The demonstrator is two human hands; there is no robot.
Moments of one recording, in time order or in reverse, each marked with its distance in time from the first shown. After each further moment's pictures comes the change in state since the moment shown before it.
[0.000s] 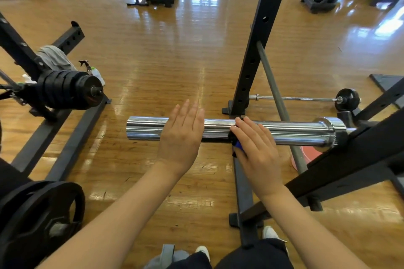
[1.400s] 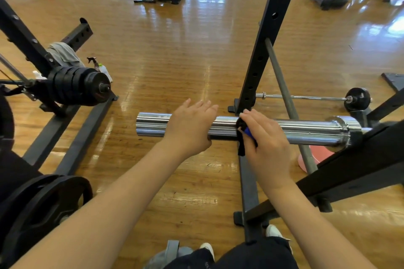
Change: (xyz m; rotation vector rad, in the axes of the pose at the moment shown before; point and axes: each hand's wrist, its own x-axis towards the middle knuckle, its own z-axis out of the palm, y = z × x) left_hand 0.031 -0.012 -0.019 -0.066 -0.449 0.056; right_hand 0.022 -0.017 -0.003 0.054 0.037 0.126
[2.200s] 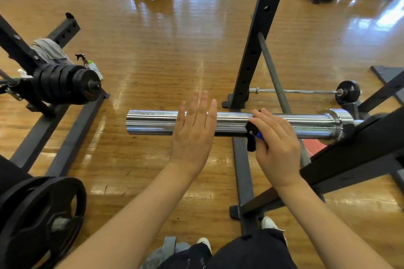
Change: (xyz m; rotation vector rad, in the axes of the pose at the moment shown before) left_hand -0.017 0.033 0.038 0.107 0.458 -0.120; right_hand -0.015 0.036 -0.010 -0.050 0.028 -0.059
